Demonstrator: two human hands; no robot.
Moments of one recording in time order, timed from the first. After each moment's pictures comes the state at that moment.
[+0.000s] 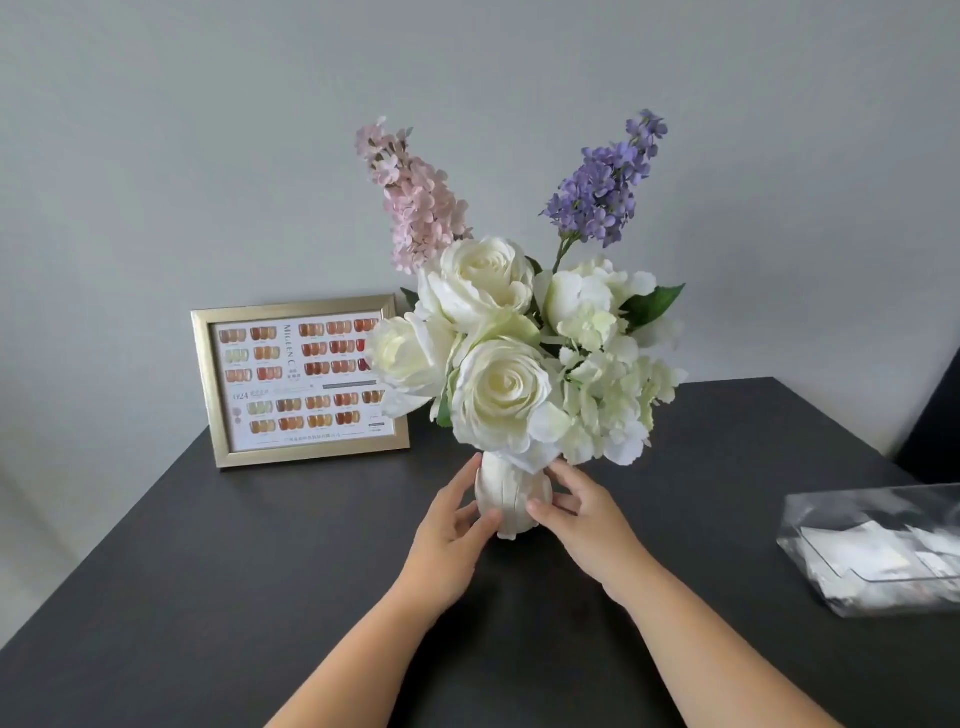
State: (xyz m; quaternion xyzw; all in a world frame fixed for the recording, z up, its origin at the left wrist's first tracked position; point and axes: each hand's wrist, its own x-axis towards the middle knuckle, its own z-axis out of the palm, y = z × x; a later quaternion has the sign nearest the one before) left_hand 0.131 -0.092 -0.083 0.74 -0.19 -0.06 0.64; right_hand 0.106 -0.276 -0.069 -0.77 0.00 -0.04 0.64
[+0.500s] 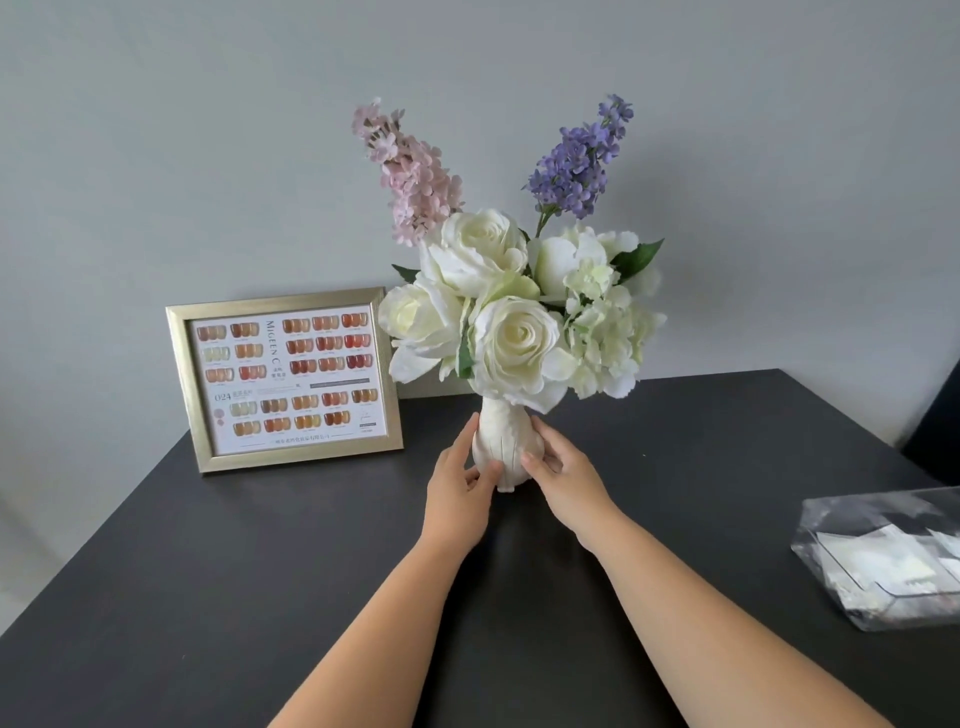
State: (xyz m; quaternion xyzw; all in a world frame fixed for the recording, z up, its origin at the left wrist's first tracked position) left_hand 0.200 -0.125 -0.092 0.79 -0.12 0.03 0.61; right_hand 0.180 -0.280 -0.084 -0.78 0.04 -0.07 0.62
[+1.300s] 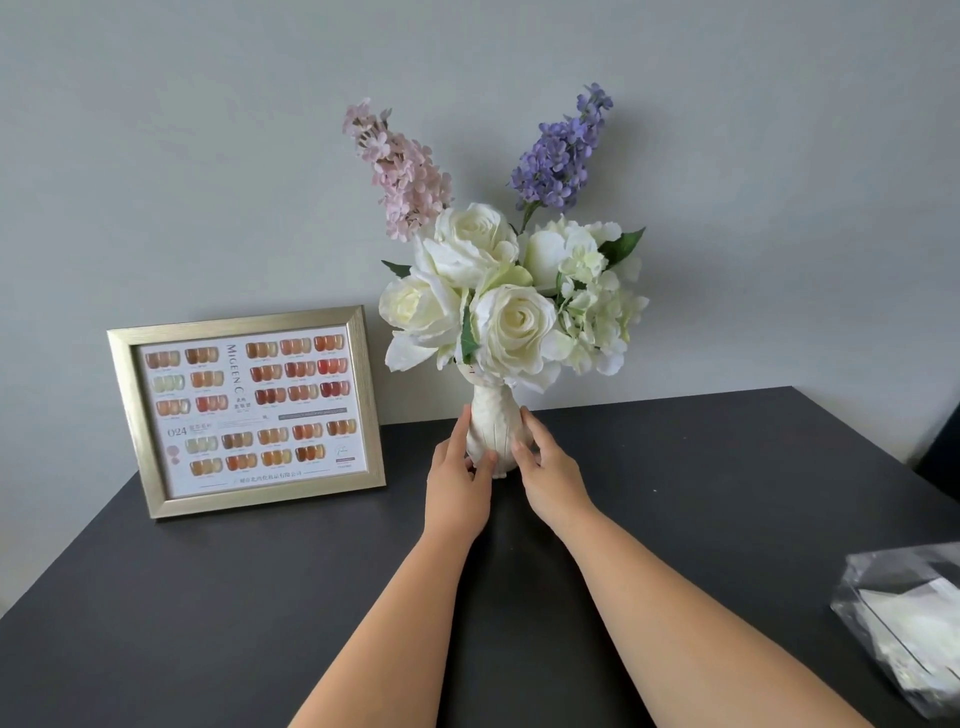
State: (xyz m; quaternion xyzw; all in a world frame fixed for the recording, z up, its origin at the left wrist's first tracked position) left_hand 0.280 -0.152 -0.102 0.83 -0.10 0.09 0.53; right_hand 0.263 -0.282 -0.095 -0.83 0.08 -0.11 0.55
